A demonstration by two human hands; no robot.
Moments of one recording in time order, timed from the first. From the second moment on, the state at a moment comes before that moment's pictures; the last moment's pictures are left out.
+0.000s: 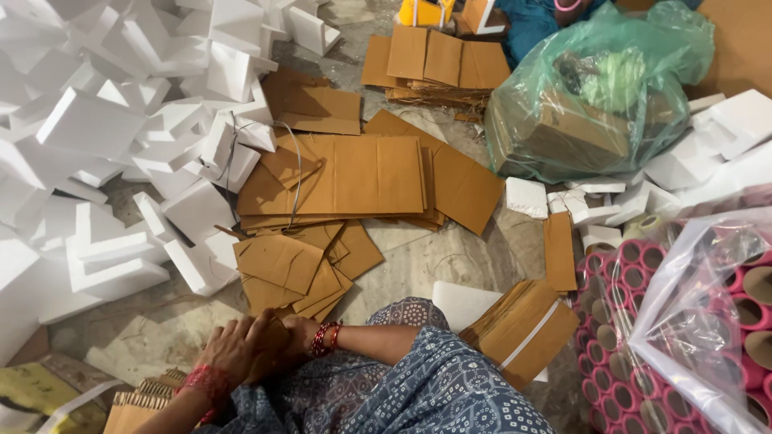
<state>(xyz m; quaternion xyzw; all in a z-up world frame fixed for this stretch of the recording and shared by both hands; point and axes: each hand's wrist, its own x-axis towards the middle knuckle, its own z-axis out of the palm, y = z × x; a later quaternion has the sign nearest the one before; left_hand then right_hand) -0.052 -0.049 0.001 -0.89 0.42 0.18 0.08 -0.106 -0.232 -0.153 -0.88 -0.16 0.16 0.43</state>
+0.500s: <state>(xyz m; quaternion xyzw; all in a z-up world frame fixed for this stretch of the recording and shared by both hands) -0.063 -0.051 -0.004 -0.90 0.38 0.22 0.04 -0.098 -0.238 -0.179 -0.89 -0.13 0.09 0.44</state>
